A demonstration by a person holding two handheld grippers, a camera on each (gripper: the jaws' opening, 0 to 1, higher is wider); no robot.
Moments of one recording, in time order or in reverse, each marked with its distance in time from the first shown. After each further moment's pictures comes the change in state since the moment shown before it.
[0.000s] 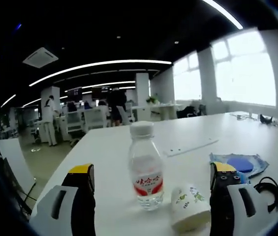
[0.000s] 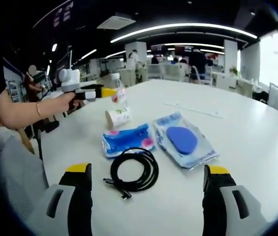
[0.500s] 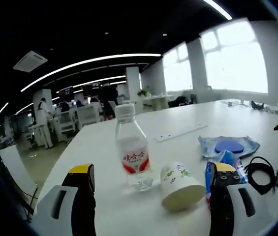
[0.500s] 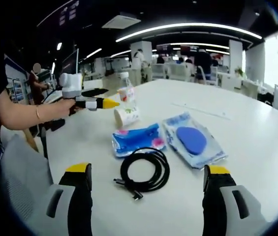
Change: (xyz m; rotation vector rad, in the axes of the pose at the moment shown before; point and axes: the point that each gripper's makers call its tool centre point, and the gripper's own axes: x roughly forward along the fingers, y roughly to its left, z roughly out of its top) left arm -0.021 -0.017 -0.033 0.077 0.085 -0.052; right arm 0.003 0.019 0.000 -0.015 0.005 0.042
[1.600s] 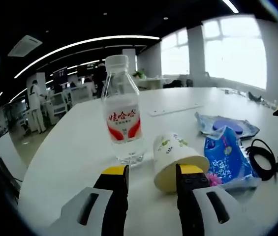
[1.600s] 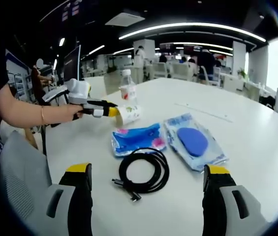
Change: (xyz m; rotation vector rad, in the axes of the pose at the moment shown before) left arm 0.016 -0.013 -0.051 -0.049 0.144 -0.064; right arm 0.006 -0.001 0.002 -0.030 0.009 0.003
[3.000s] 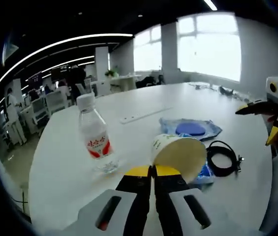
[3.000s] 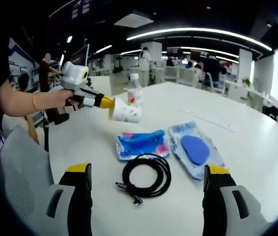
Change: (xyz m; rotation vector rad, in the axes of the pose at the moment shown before) left arm -0.061 -0.052 0.043 0.101 0.056 -0.257; right arm -0.004 0.011 0.015 -0.076 -0.023 0.034
